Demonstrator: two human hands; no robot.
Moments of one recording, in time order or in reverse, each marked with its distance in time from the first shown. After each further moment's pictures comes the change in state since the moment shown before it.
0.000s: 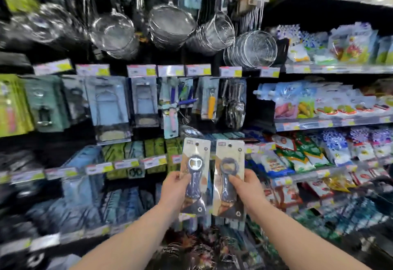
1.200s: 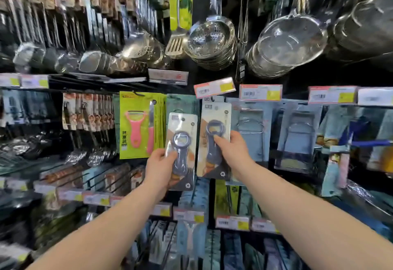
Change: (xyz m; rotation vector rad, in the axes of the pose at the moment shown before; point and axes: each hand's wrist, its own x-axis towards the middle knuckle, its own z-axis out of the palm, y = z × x) left_hand 0.202 0.122 -0.436 -0.044 0.468 0.279; right_hand 0.087 -0.193 0.518 0.191 -0.439 -0.345
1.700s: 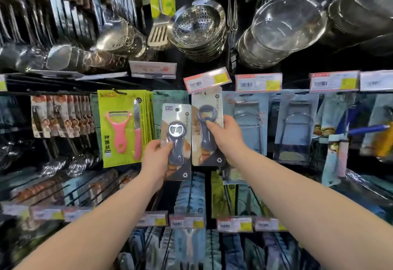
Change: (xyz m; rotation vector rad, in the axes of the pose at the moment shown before) left_hand 0.056 -0.008 0.015 -0.027 -0.087 0.040; right_hand 0.041 0.001 0.012 -0.072 0.082 -0.142
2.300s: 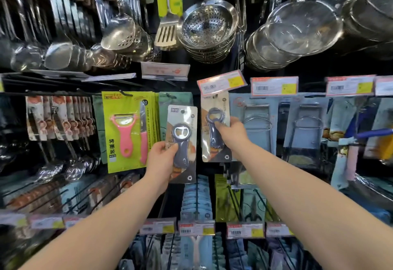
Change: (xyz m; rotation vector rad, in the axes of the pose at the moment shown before) left_hand 0.020 0.000 -0.013 -0.036 -0.046 -0.039; right_hand 0.038 0.011 0.020 -0.103 0.077 0.149
